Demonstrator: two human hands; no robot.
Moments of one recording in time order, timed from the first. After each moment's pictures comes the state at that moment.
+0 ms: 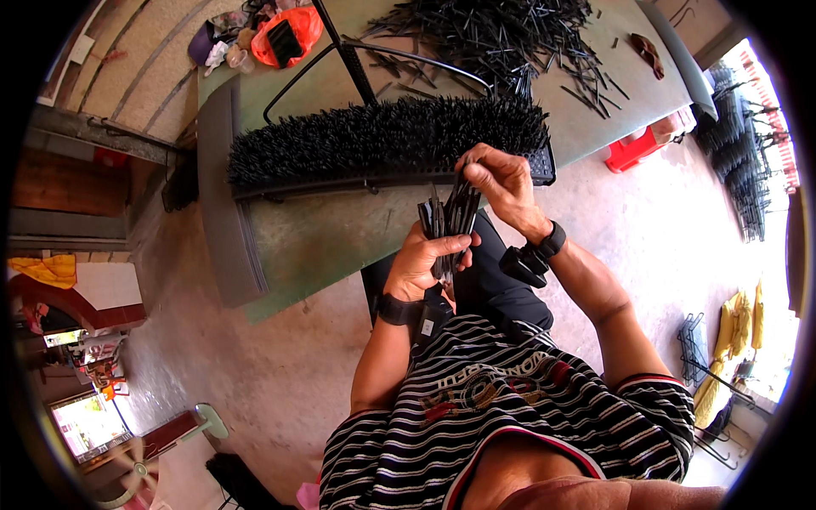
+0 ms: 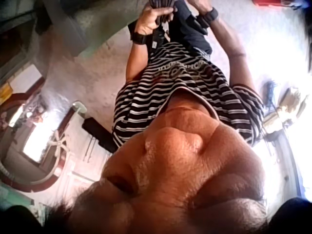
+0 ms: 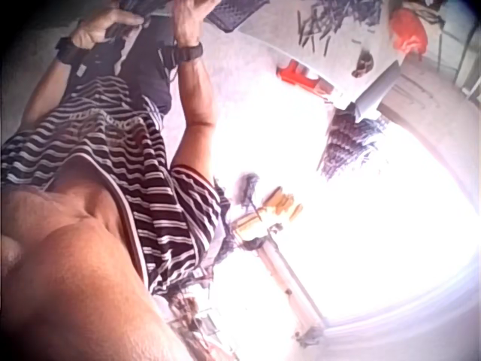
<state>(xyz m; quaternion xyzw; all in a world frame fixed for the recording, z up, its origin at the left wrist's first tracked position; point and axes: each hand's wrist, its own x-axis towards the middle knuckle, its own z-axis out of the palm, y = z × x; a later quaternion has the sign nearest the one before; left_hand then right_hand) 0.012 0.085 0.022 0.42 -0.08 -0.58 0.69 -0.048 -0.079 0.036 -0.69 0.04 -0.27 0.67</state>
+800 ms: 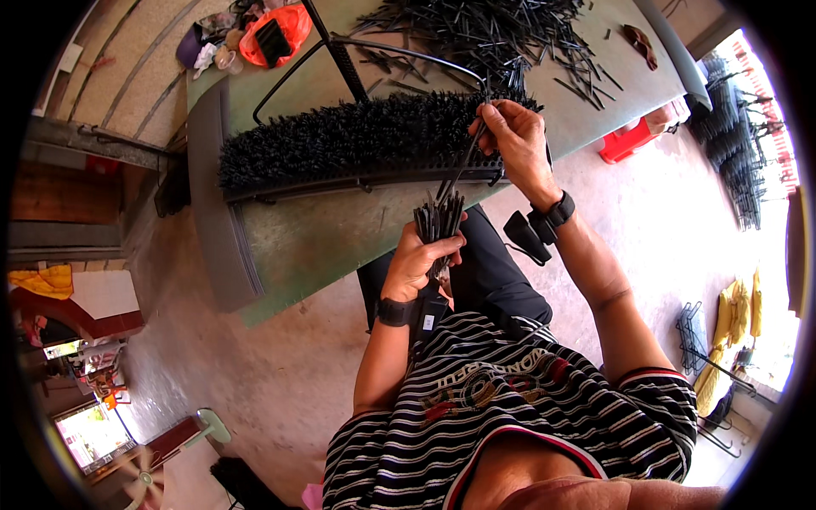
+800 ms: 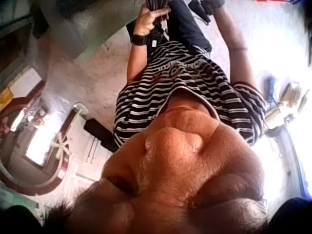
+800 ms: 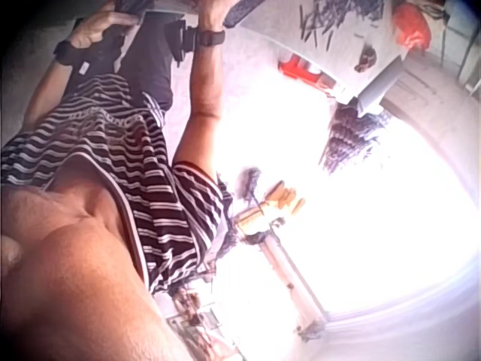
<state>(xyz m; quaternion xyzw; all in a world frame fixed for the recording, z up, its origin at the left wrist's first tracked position) 0.011 0.089 0.008 0.50 -0.12 -0.54 0.66 -0.026 -0.114 0.047 -0.62 0.22 -0.31 0.68</state>
